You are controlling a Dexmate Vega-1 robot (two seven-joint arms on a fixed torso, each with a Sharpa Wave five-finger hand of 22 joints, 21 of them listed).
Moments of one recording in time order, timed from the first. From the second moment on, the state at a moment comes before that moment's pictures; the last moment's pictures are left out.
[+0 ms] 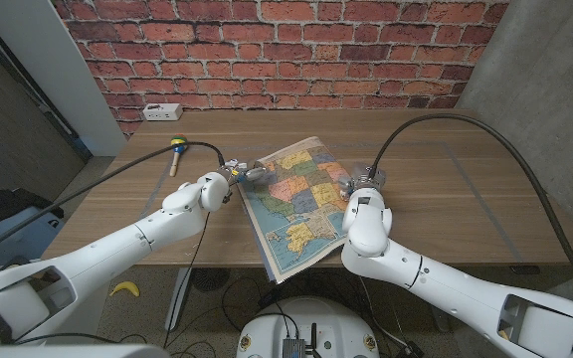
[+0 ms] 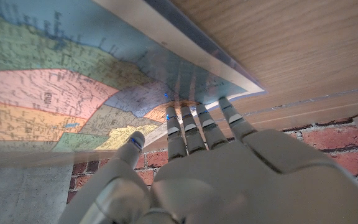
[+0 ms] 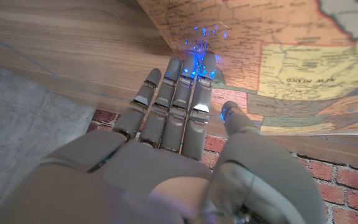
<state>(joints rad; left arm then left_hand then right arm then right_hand) 0.66 0.78 0.82 -1.68 0.48 0.45 -0.09 0.04 0.08 0.63 0.09 0.20 0.43 -0.02 0.18 0.18 0.37 -0.04 0.20 0.19 0.27 -0.04 0.18 0.17 0.20 0.07 0.37 0.18 -0.70 -0.51 -1.06 -1.96 -0.91 -1.35 0.22 0.50 0.16 0.49 -0.16 0.18 1.21 0.07 0.25 0.18 1.05 0.12 0.29 0.21 0.80 -0.07 0.46 0.47 0.59 0.02 0.23 0.21</state>
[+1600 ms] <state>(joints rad) 0.85 0.73 0.66 -1.51 0.49 -0.08 0.65 0.13 0.07 0.64 -0.01 0.18 0.07 -0.18 0.17 0.18 0.11 -0.06 0.19 0.20 0.13 -0.03 0.17 0.17 0.11 0.11 0.29 0.19 -0.54 -0.59 -1.22 -2.01 -0.49 -1.39 -0.05 0.55 0.17 0.52 -0.13 0.18 0.94 0.02 0.18 0.19 0.81 0.09 0.22 0.24 0.68 -0.07 0.41 0.51 0.64 0.05 0.33 0.22</state>
